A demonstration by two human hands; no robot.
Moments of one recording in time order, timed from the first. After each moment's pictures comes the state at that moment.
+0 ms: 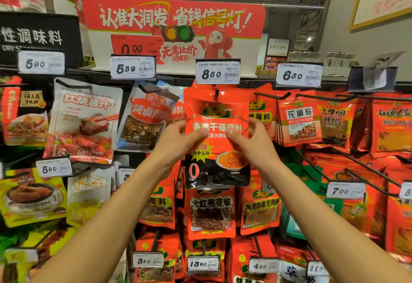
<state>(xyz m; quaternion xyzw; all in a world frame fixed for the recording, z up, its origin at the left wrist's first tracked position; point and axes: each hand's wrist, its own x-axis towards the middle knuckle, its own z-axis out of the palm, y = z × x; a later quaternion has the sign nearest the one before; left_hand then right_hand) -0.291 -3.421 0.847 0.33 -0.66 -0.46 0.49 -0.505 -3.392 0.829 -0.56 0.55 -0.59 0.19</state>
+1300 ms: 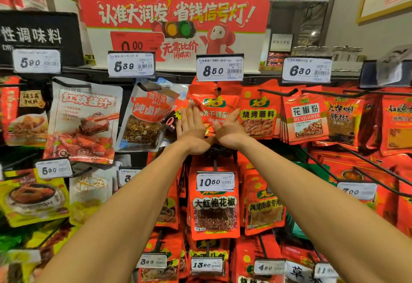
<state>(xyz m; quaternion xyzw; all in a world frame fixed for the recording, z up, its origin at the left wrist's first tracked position) -0.341 -3.508 0.832 0.53 -0.81 -0.04 0.25 -0.470 -3.479 0.850 -0.58 0.69 -0.38 0.18</state>
